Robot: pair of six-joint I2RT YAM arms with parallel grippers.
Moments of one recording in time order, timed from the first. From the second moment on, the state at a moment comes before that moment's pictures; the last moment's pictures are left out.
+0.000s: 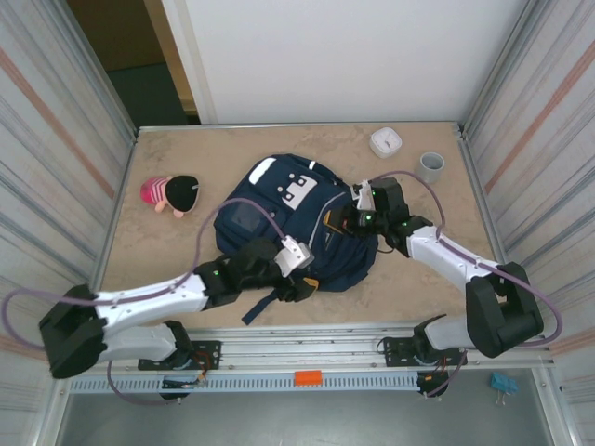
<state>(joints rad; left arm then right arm) -1.03 1.12 0.61 -0.03 0.13 0.03 0.41 1.35 0.80 -0.09 -0.63 0.85</state>
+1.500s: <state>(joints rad) -0.91 1.36 0.60 0.14 0.06 0.33 0.24 1.51 1.00 -0.37 -0.76 0.49</state>
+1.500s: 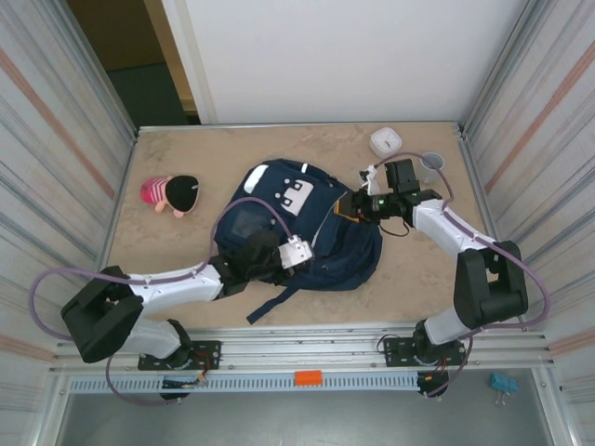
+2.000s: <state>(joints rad) -0.88 1.37 0.65 0.09 0.18 0.01 0.55 1.01 0.90 -0.55 -0.28 0.42</state>
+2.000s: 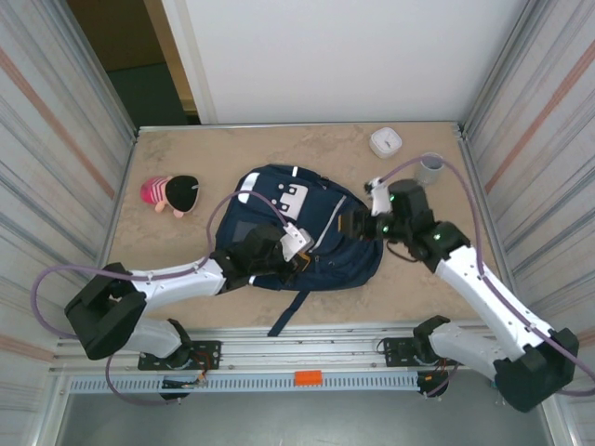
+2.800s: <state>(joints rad) -0.80 1.42 0.68 0.07 0.36 -0.12 0.96 1.18 0.77 -0.44 0.09 0.49</state>
